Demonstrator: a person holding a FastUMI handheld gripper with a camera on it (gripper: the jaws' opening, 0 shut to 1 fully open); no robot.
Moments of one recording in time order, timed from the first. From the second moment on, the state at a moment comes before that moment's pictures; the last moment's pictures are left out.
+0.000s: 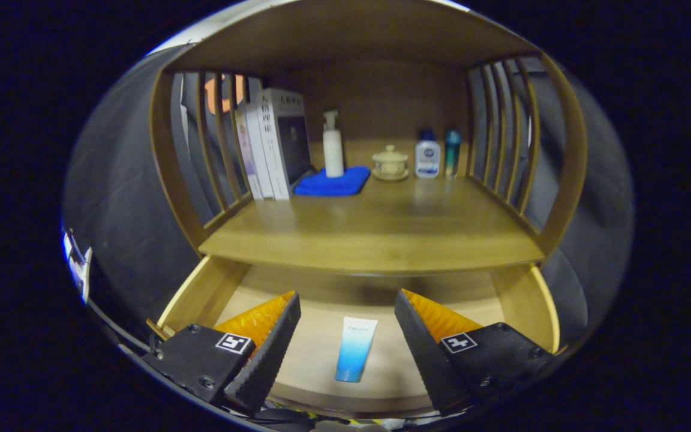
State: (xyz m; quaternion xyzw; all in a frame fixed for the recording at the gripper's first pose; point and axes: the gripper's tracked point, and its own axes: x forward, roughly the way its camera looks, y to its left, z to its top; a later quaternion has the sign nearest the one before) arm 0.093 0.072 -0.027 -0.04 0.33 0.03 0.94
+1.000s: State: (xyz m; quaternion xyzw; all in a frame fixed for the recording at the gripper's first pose) arm 0.082 0.056 -0.137 -0.01 0.59 -0.03 0.81
